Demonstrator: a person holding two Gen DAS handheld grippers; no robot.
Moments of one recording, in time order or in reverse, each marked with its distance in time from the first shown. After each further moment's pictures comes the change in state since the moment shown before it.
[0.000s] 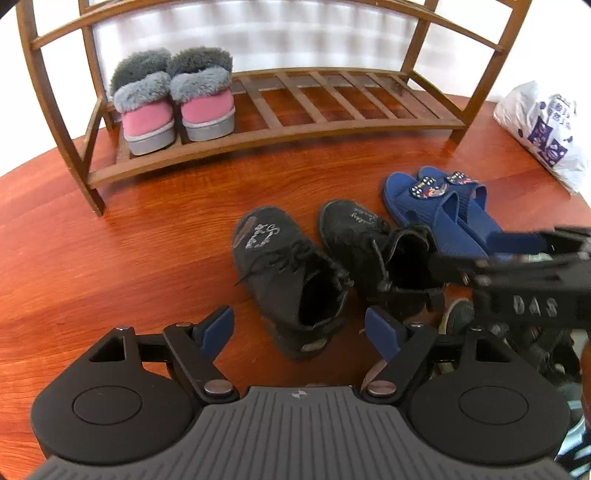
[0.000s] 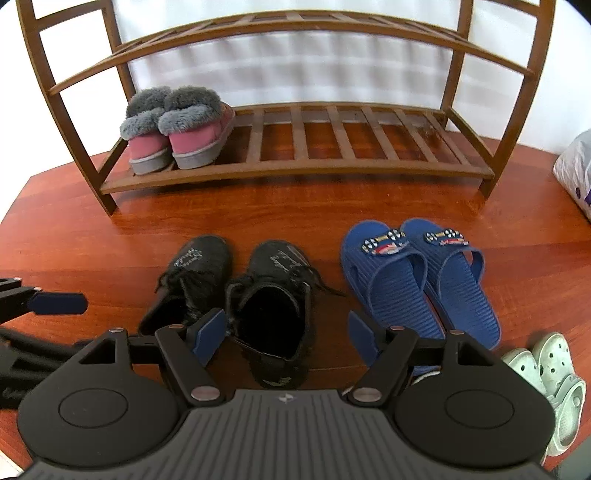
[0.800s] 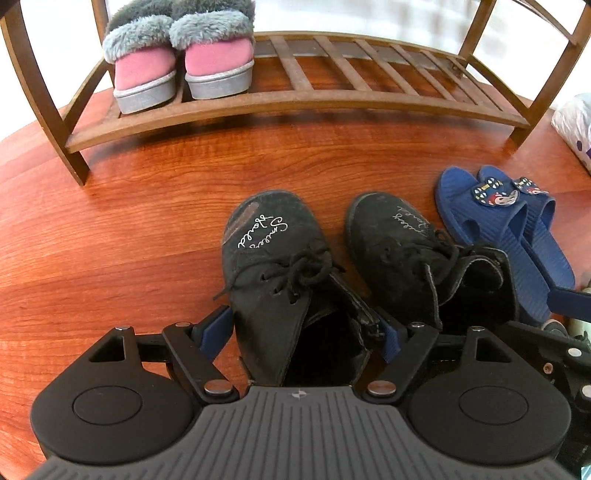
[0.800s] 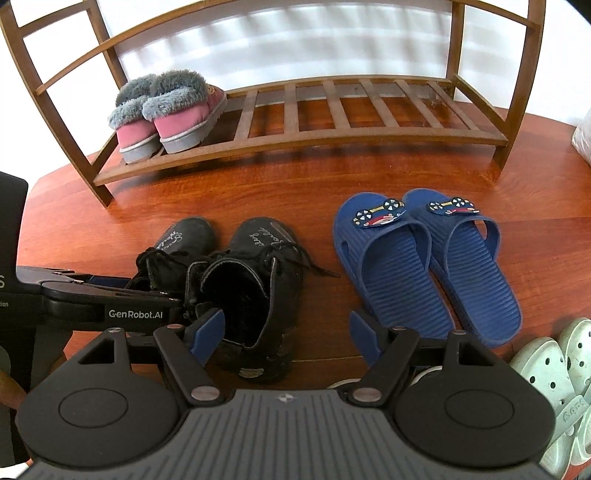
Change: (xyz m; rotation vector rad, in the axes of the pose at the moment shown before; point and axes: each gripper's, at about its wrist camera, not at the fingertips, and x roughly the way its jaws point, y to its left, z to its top) left arm 0.079 -0.007 0.009 -0.101 0.050 0.101; right arm 0.031 -0.034 -0.013 0.028 0.030 0.079
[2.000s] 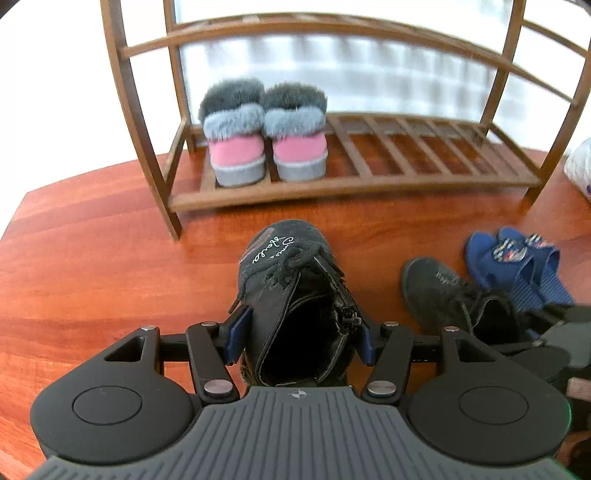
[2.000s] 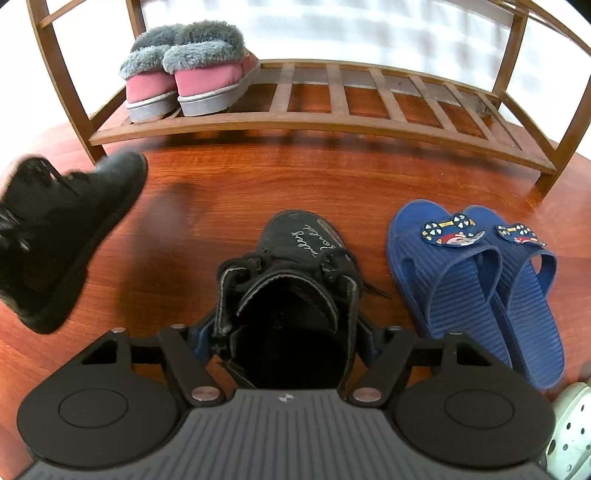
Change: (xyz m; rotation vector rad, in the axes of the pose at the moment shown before) left arm -0.095 0.051 0.007 -0.028 -0.205 0.090; right arm 0.063 0.049 0.014 -0.120 0.025 -0.054
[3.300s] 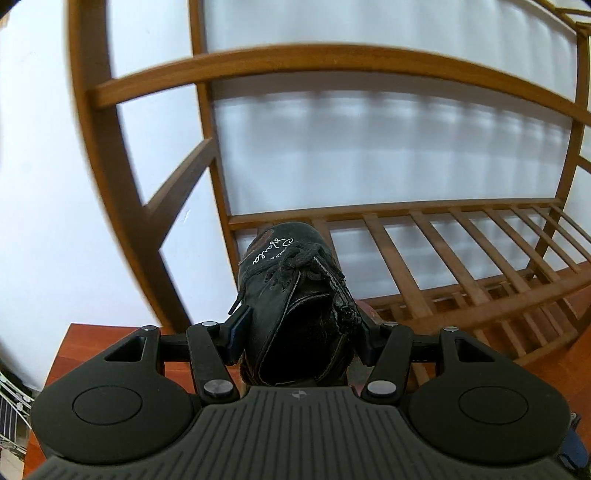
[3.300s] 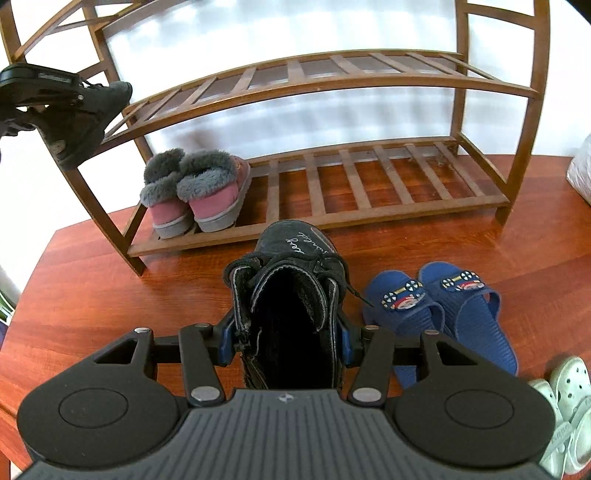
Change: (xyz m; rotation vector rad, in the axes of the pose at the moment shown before) left arm -0.032 0.042 0.206 0.010 -0.247 0.124; right arm -0.119 -0.019 0.035 0.178 -0.164 0.049
